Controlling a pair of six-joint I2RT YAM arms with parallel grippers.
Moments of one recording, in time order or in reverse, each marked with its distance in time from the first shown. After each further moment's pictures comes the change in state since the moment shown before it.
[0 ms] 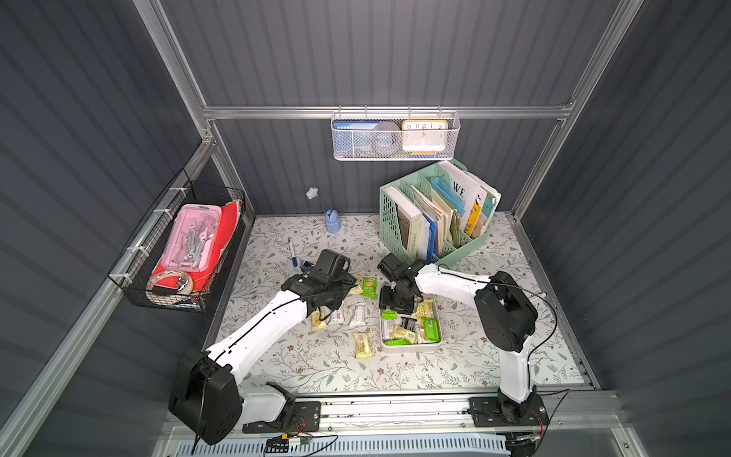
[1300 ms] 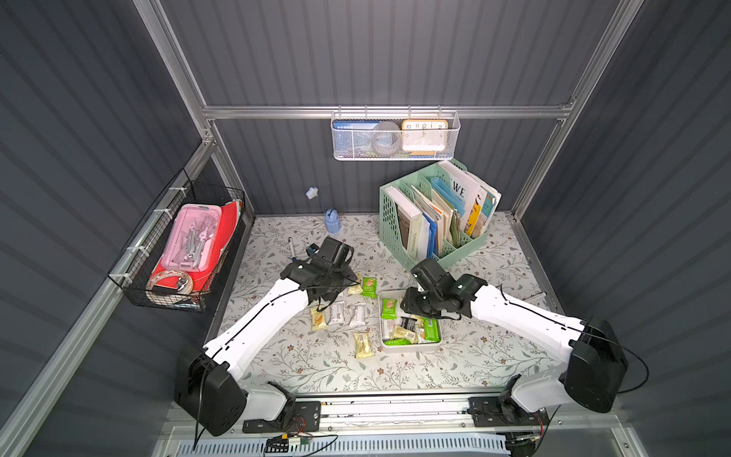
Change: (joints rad) left arm -0.033 0.073 0.180 -0.158 -0.030 0.275; right arm 0.001 -0.547 -0.354 0.092 0.052 0.003
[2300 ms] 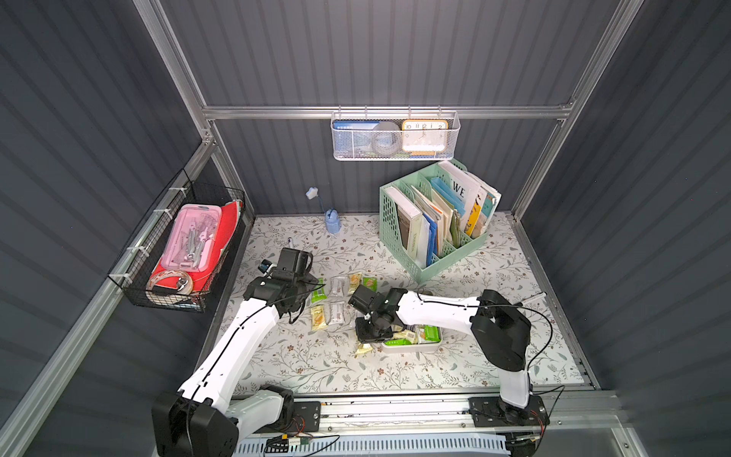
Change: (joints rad) left arm 0.288 -0.224 -0.157 -0.080 -0.107 -0.035; right arm 0.297 0.505 0.323 -0.024 -0.080 0.017
